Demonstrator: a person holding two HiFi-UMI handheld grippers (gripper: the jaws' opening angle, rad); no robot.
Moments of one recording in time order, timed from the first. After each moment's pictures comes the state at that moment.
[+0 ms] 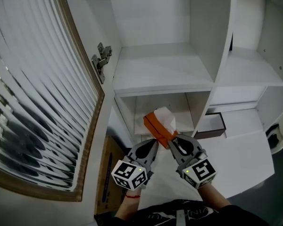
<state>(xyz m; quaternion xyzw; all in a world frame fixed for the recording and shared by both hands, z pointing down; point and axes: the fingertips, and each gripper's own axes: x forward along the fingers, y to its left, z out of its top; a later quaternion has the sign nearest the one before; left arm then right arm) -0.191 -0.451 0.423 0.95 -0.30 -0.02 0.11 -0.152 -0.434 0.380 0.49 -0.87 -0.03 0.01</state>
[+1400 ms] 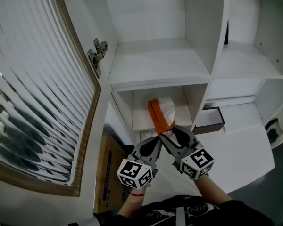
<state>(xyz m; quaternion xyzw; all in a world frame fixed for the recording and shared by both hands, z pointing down) -0.175 -0.437 0.428 0.95 -0.30 -0.02 0.10 -0.158 -0.444 0.391 0.47 -0.88 0.04 -0.04</state>
